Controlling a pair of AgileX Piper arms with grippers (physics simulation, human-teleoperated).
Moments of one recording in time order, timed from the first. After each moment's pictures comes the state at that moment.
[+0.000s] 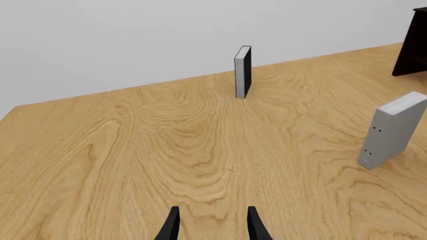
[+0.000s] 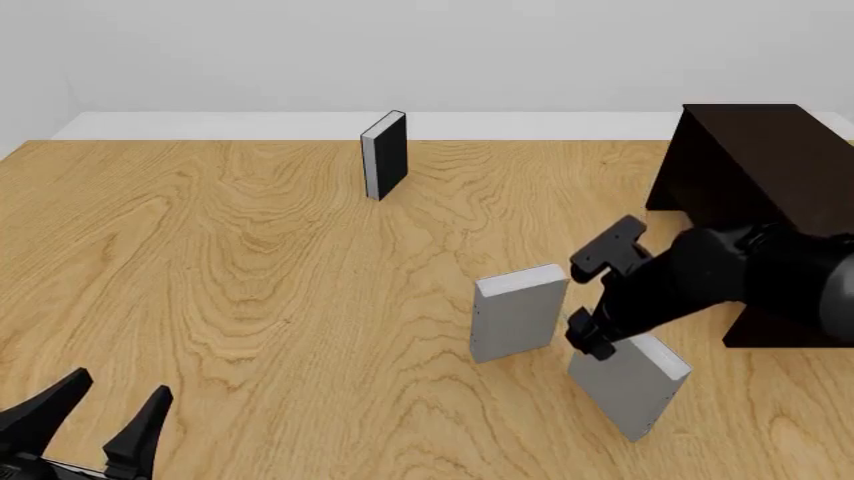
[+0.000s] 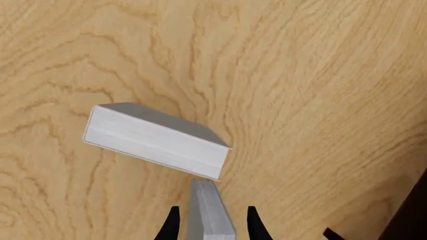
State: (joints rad) left arm -0.16 0.11 0.00 0.07 0.10; right arm 0.29 1.46 -0.90 0.64 -0.38
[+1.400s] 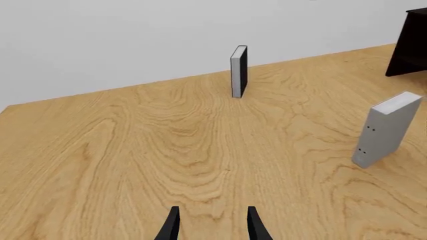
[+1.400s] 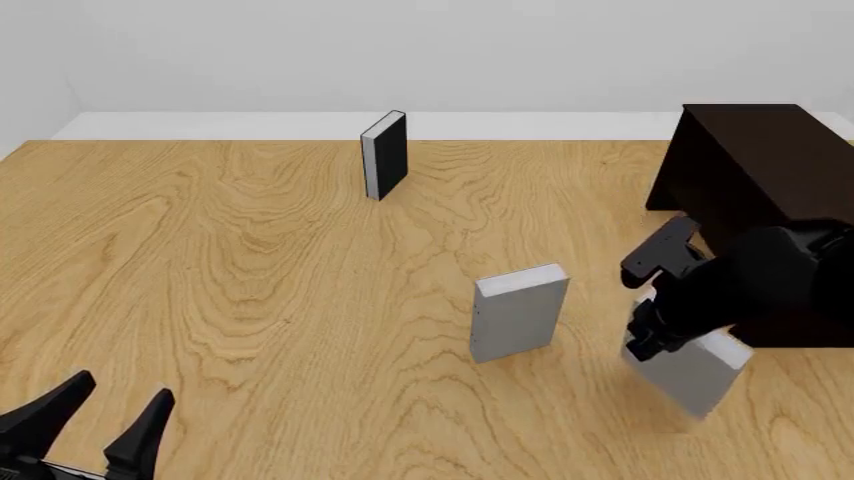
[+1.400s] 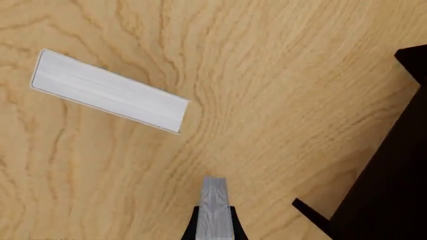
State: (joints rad) left arm -0.18 0.09 0.00 0.09 0.09; right arm 0.14 1.37 -0.85 0.69 -0.55
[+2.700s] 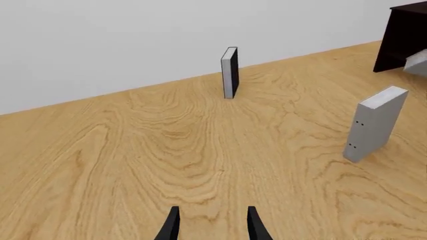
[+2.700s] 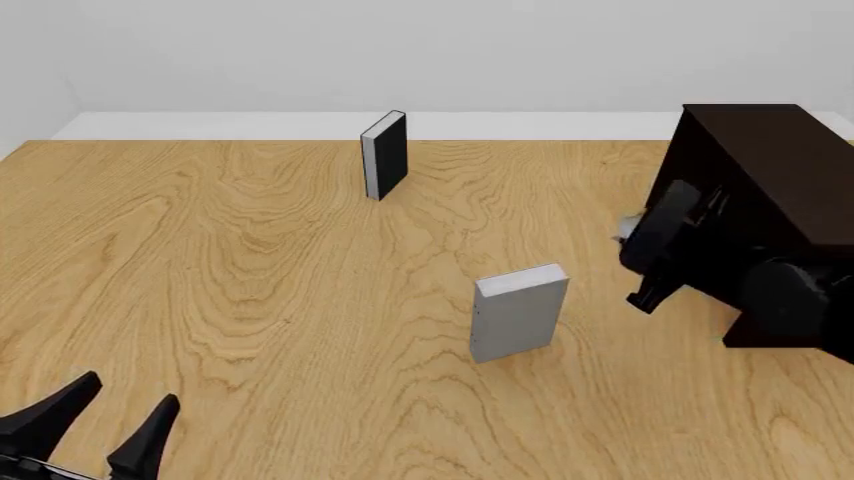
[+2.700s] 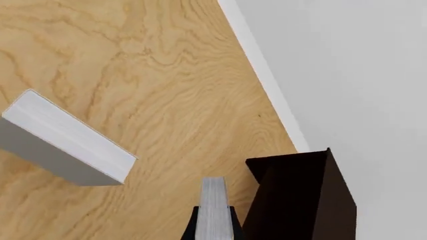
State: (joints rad) left arm -0.22 0.07 0.00 0.11 0.11; right arm 0.13 1.32 -0.73 -0.01 -1.01
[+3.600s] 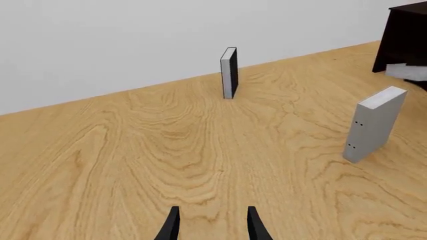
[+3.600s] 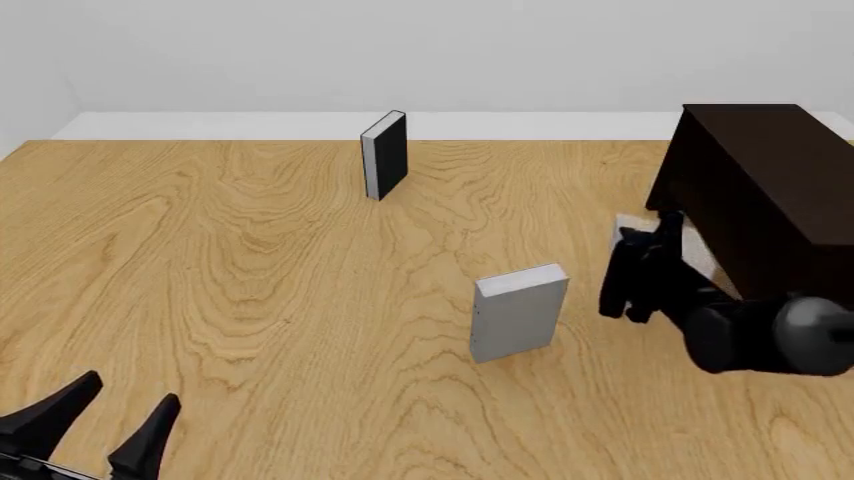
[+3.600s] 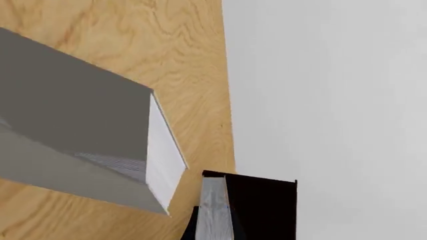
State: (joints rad) left arm -0.22 0.07 0.00 0.10 0.11; right arm 0.07 1.69 -0.64 -0.64 -1.45
